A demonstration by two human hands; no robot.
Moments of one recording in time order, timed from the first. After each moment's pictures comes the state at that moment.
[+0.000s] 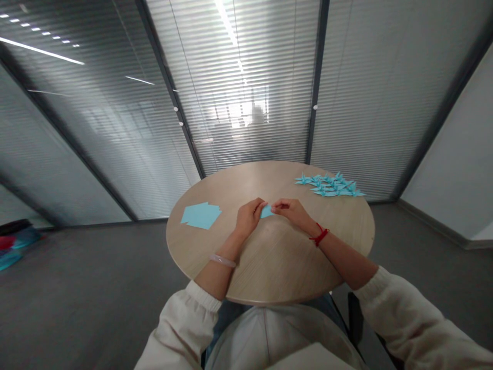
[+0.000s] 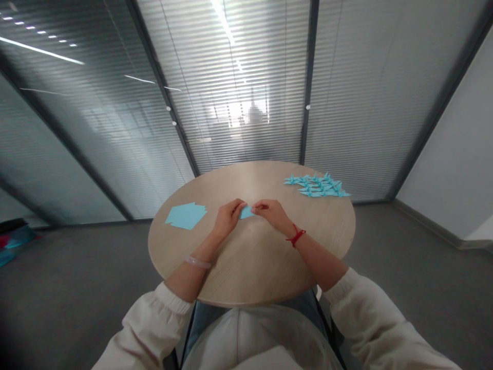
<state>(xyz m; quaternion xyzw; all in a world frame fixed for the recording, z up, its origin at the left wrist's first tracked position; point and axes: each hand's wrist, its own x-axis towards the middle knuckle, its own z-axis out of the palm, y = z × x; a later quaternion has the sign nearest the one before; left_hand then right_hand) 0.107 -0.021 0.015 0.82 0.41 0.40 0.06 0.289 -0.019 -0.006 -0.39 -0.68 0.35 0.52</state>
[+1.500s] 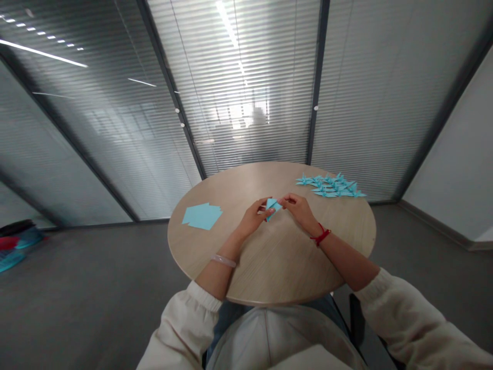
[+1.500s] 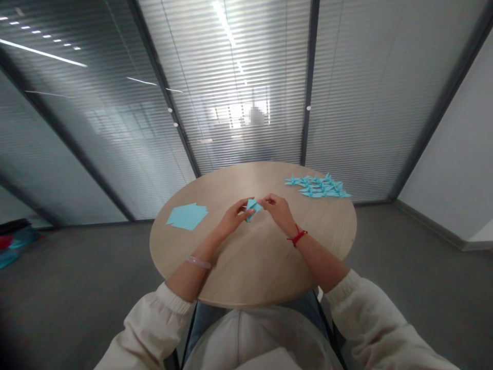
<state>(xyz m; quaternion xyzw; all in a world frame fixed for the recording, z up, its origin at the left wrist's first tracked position) 0.111 -0.004 -0.002 0.75 0.34 0.42 0.39 0.297 -0.010 -0.005 -0.45 -0.64 0.26 0.57</state>
